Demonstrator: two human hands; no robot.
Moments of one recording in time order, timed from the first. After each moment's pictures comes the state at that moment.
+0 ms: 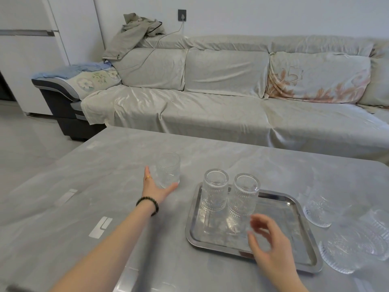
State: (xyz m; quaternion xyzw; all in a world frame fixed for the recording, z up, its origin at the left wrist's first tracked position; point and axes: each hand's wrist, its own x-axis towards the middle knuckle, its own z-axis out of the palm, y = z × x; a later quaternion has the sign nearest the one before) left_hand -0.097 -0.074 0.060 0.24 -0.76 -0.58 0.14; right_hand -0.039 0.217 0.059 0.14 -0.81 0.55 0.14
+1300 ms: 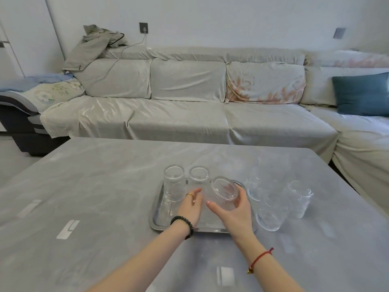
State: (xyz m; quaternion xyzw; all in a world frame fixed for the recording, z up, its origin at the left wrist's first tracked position) left_hand -0.028 0.130 0.103 0.08 -0.76 -0.64 0.00; right_hand -0.027 0.253 0.095 0.02 -0.72 0.68 0.10
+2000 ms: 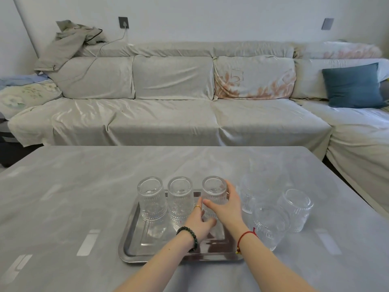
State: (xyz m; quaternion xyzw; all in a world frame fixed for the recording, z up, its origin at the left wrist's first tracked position) left_hand -0.106 0.177 0.046 0.03 -0.80 -0.59 -0.14; right_hand -0.137 0.282 0.053 -0.03 -0.80 0.60 0.08
